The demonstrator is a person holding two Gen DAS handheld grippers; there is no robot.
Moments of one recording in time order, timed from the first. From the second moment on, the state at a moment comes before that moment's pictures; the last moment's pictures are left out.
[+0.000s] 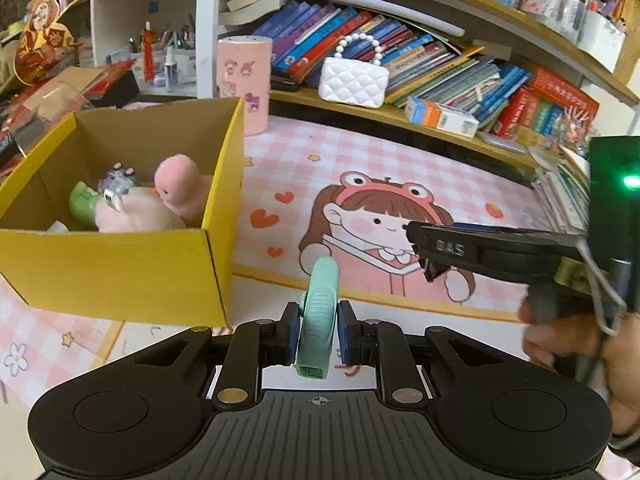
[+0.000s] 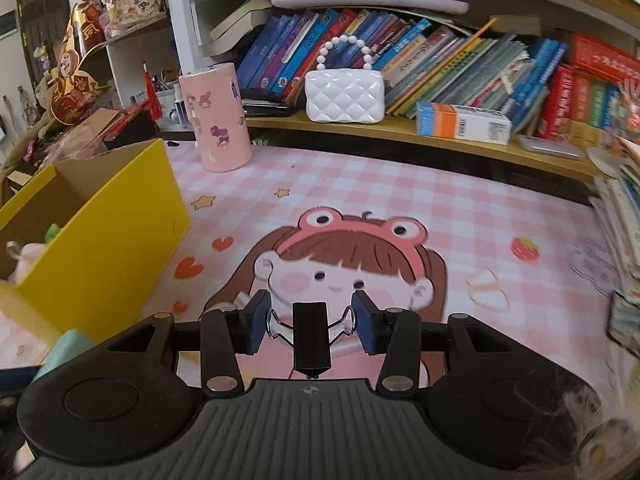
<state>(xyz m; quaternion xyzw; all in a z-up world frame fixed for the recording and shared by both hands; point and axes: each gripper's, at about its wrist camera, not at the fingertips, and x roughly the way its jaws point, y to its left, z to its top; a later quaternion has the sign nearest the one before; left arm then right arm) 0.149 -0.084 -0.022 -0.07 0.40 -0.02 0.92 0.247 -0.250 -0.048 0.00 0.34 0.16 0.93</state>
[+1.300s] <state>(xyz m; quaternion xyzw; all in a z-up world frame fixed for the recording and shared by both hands) 0.018 0.110 -0.016 -0.11 0.37 -0.04 0.92 0.048 -0.069 -0.016 -0.02 0.37 0.16 0.92</state>
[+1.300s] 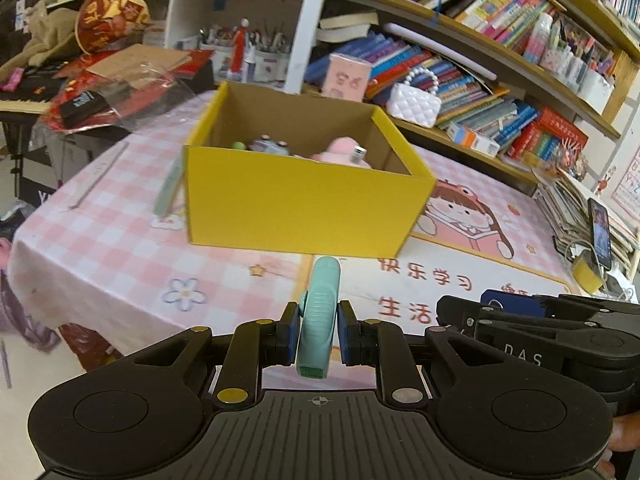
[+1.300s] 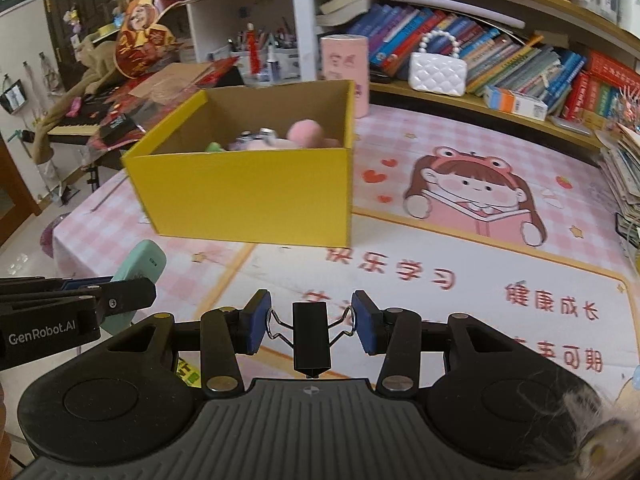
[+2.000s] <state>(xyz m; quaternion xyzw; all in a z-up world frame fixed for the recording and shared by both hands) 0.041 0.159 0.020 -0.11 0.28 -0.04 0.95 0.068 -0.016 0.018 -0.04 0.33 0.17 0.93</state>
